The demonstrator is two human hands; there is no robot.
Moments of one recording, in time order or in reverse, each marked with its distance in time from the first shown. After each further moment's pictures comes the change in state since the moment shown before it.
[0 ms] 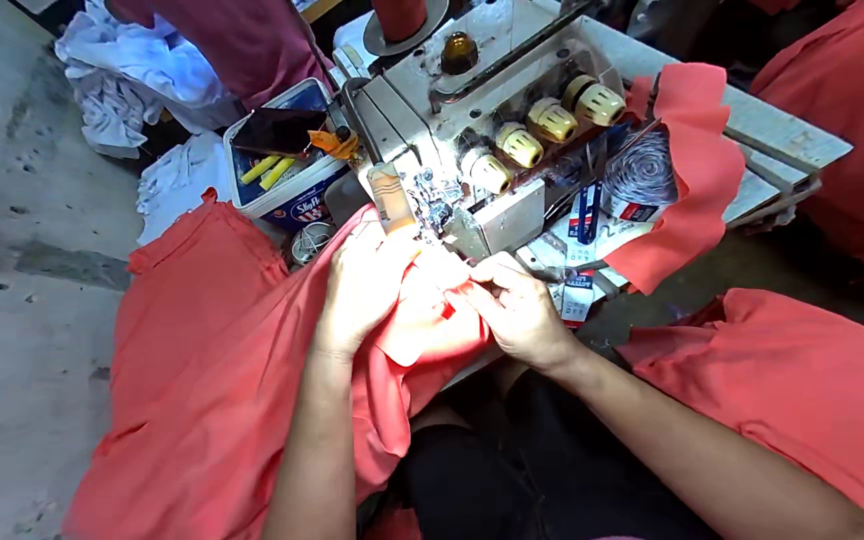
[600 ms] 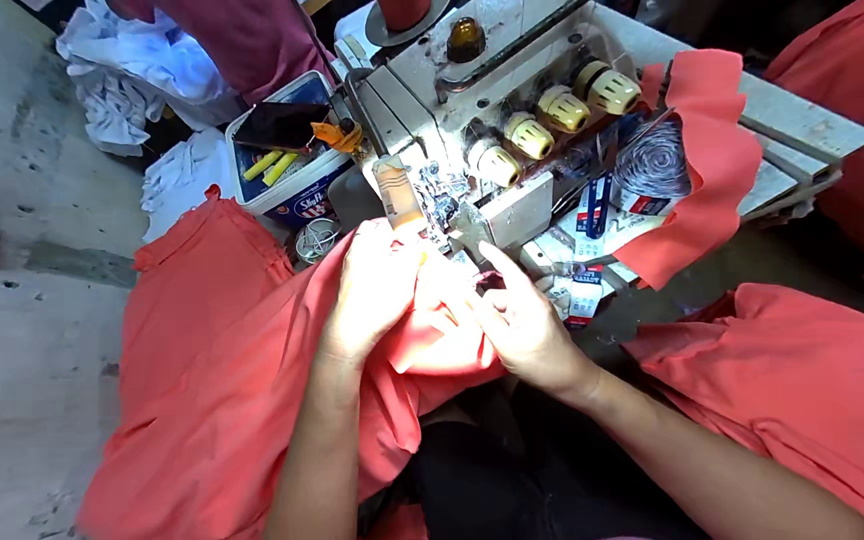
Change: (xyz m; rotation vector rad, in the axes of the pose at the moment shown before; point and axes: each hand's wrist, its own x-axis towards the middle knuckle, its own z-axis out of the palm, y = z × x) left_hand -0.003 0.009 -0.002 0.055 -0.089 -0.061; right_hand -0.015 -0.022 0.005 -0.125 -0.066 0.154
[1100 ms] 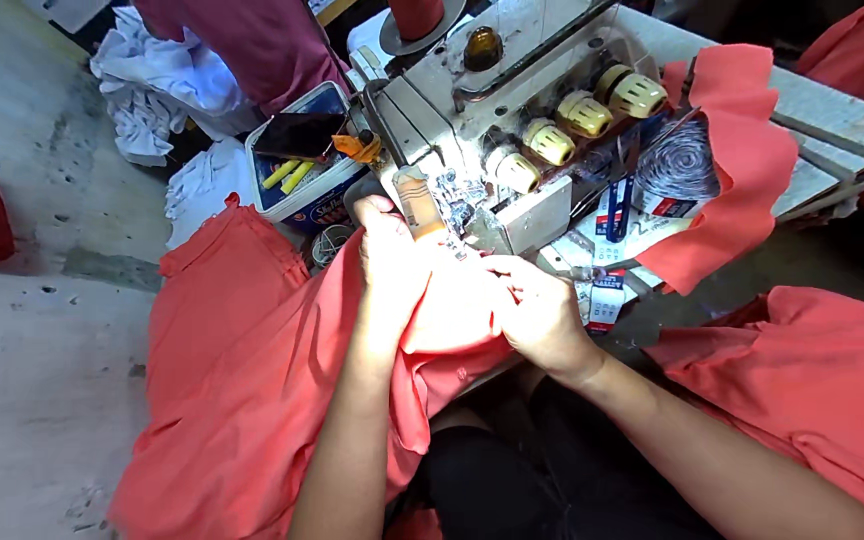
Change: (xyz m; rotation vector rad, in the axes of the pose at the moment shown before) left_hand 0.015 0.006 0.016 -0.112 0.187 -0.193; right_hand 0.021 0.008 0.008 -0.150 0.188 -0.234
